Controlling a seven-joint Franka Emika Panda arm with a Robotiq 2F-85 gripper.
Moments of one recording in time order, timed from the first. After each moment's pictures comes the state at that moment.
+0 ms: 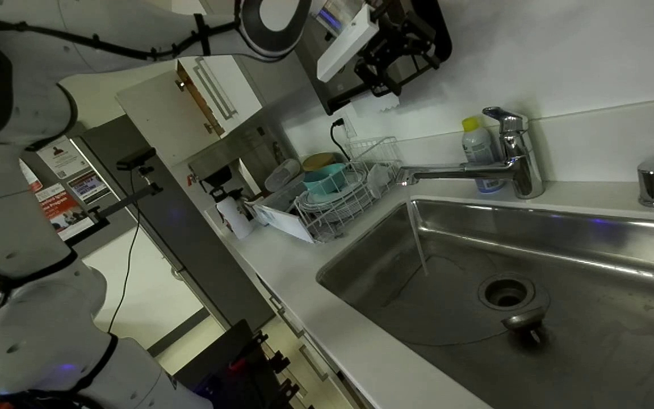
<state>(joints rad) -0.15 0.24 -0.13 -1.71 0.13 2.45 -0.64</state>
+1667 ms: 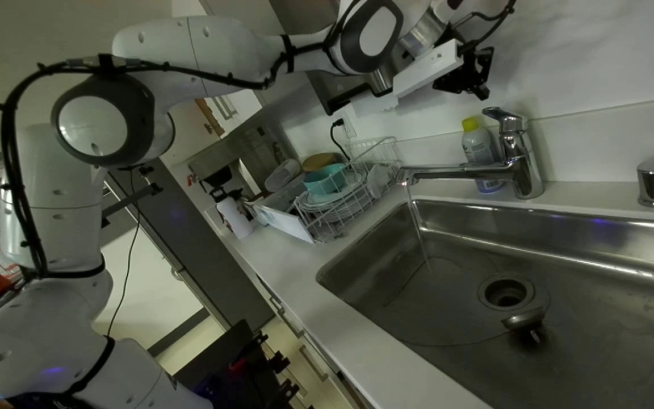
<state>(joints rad) -0.28 0.70 0.00 -1.21 0.14 2.45 -0.52</state>
